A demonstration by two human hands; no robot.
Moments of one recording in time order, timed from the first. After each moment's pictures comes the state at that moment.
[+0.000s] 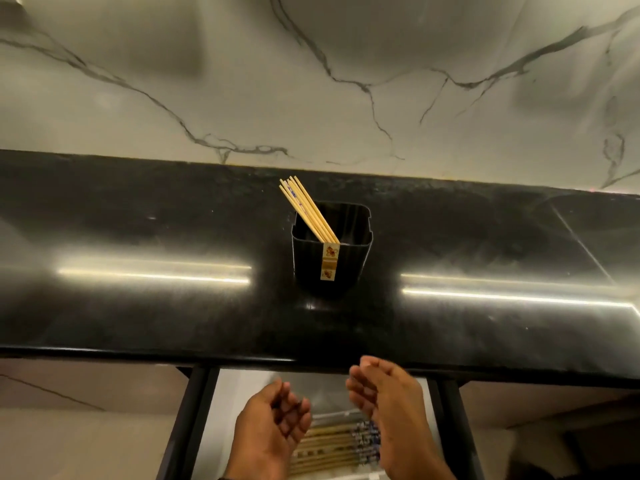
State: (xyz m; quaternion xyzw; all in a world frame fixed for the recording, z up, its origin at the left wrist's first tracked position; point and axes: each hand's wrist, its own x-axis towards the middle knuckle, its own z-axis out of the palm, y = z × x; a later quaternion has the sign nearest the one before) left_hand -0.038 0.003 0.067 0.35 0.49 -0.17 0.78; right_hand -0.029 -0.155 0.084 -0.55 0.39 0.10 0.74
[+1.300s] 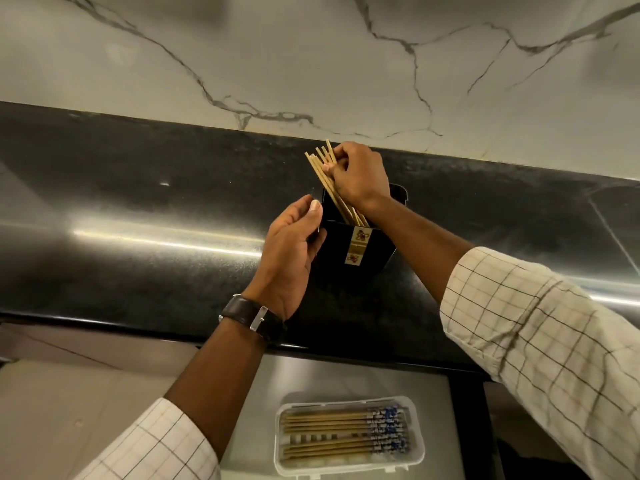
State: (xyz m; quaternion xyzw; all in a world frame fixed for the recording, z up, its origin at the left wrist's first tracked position) left_hand 0.116 0.026 0.145 0.49 0.11 -0.04 0.87; right_hand 0.259 -0.086 0.151 -0.93 -0.07 -0.12 0.35
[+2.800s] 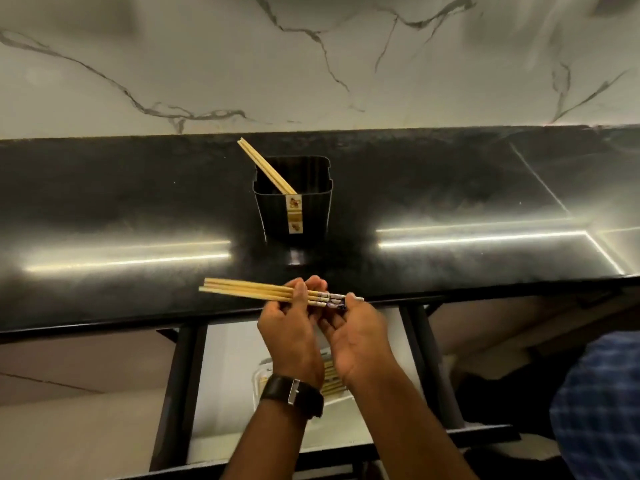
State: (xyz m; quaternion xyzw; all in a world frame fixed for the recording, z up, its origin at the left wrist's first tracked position) left_hand -0.032 -0.070 0.093 0.44 0.27 0.03 0.86; right_hand -0.037 -0.137 0.112 -0.33 0.45 0.05 0.83
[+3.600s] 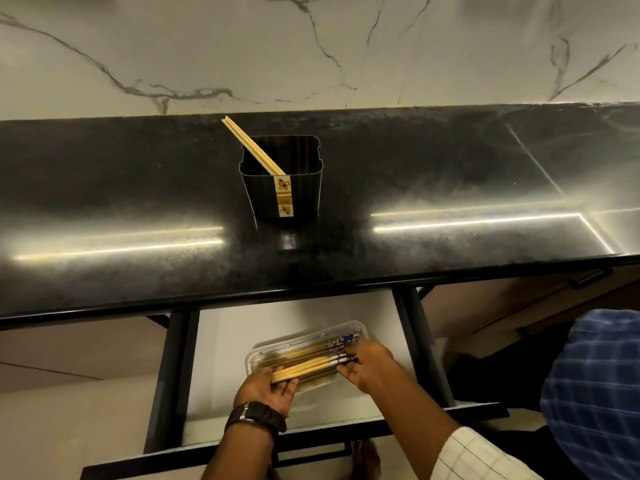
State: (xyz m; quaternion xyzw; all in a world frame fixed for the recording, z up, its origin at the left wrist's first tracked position) left_hand -0.076 -0.019 -0.021 0.27 0.60 -0.17 0.74; right_hand -0.060 -0.186 -0.010 -0.42 0.58 0.19 0.67
